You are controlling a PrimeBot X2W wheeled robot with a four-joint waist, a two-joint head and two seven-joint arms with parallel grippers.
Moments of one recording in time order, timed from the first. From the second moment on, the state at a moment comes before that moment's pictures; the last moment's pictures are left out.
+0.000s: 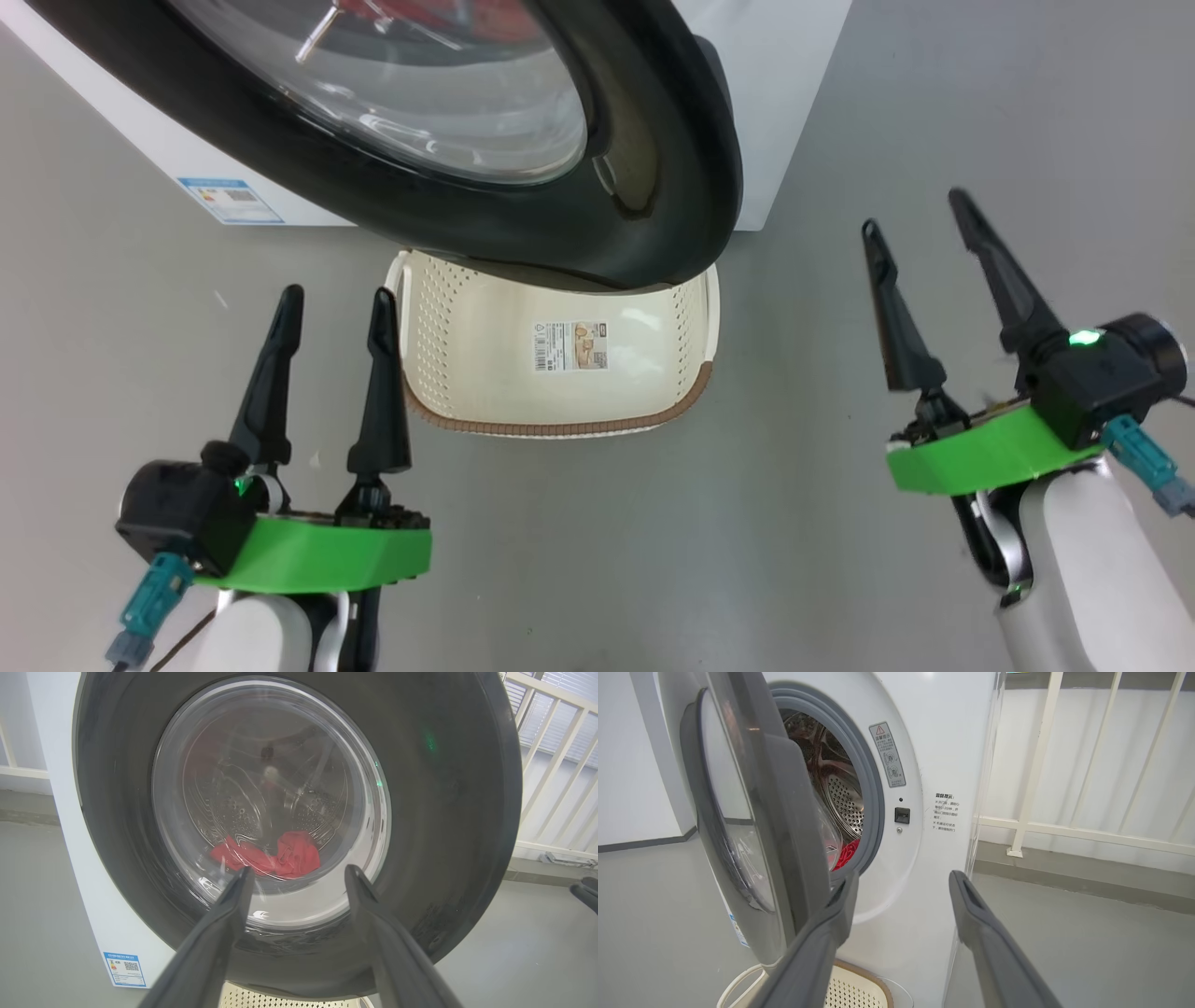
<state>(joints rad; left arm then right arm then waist) -0.28 0.03 -0.13 0.01 -0.30 0.03 -0.26 -0.35 -0.06 0.04 0.12 0.11 0.13 -0.26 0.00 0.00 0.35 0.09</state>
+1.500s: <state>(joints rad) -0.25 0.04 -0.16 0.03 -0.26 0.02 -0.26 -0.49 -0.06 0.06 0.21 0.92 0.13 -0.23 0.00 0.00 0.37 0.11</state>
